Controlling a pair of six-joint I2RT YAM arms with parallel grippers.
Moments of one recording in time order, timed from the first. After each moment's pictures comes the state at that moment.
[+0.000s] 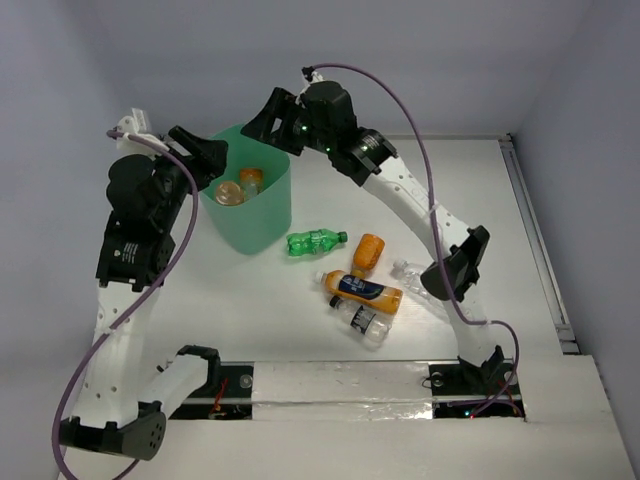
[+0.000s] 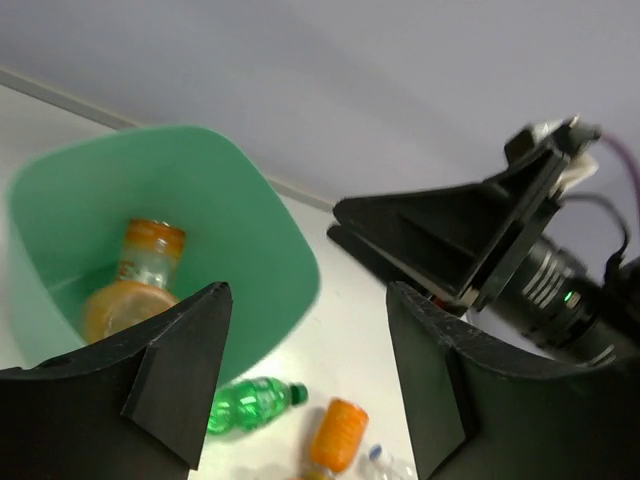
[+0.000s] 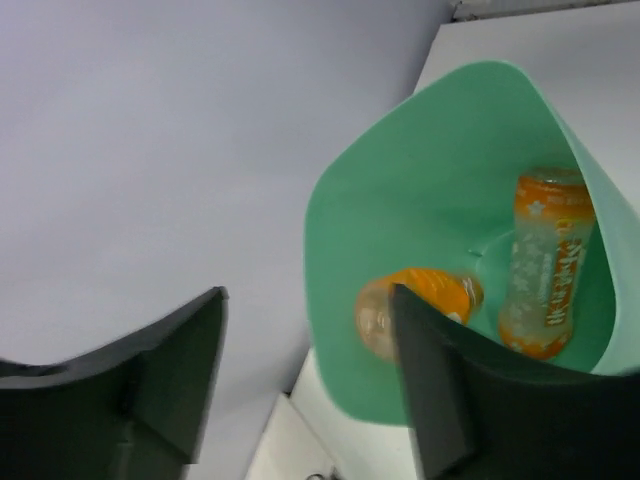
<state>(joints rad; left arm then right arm) -0.15 0.95 1.33 -0.44 -0.03 -0.65 0.78 2.19 2.52 -0.51 -0.11 0.88</state>
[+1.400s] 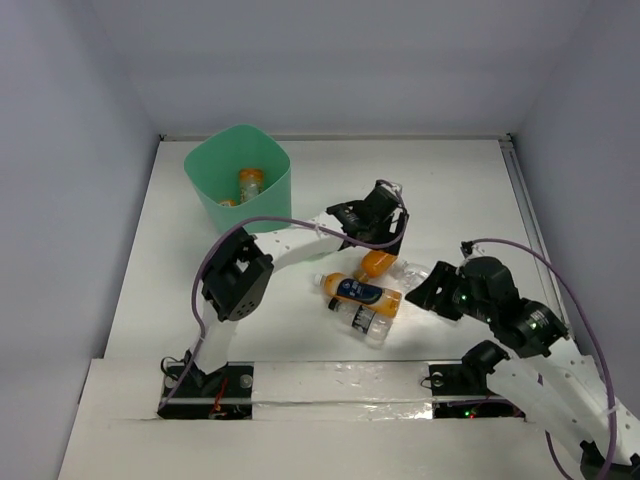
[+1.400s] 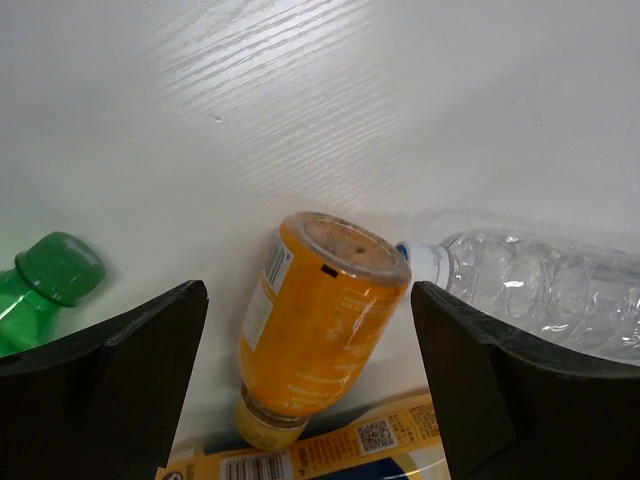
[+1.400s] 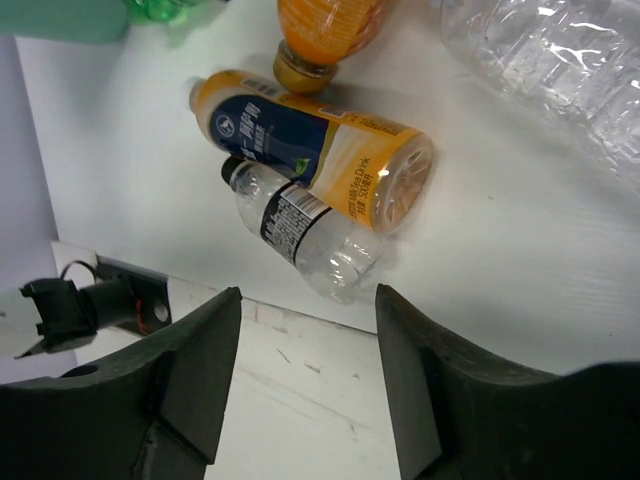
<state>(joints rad) -0.93 2.00 1.59 -0.44 -0.13 -0.48 0.58 0.50 0.65 -0.82 -0.07 0.89</state>
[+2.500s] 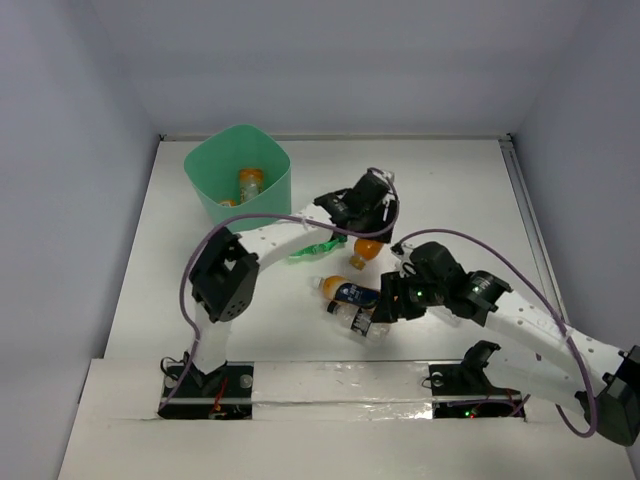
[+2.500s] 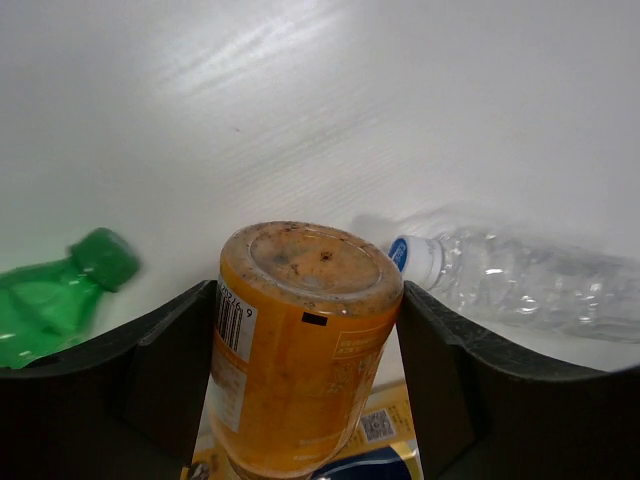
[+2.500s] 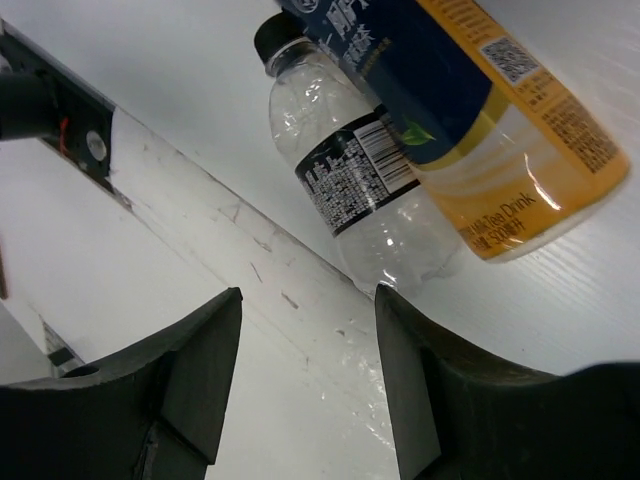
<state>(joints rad) -0.90 2.00 1.62 -0.47 -0.06 -0.49 0.74 0.90 0.67 -0.62 -0.34 0.62</state>
